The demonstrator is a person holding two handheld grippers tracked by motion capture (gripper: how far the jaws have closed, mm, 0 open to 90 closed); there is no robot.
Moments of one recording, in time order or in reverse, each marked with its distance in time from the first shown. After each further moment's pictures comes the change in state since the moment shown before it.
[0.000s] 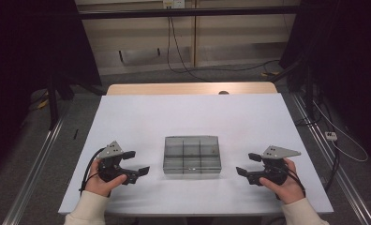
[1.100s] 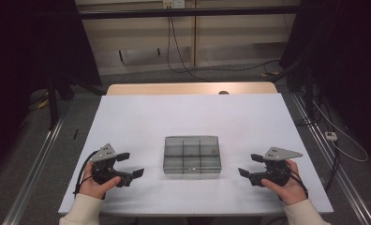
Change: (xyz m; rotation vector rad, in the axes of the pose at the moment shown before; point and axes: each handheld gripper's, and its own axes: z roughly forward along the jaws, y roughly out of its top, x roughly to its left) left arm 0.004 -0.009 -0.011 -0.013 0.007 0.003; right arm -0.002 -0.005 -0.003 0.017 -0.019 -0.019
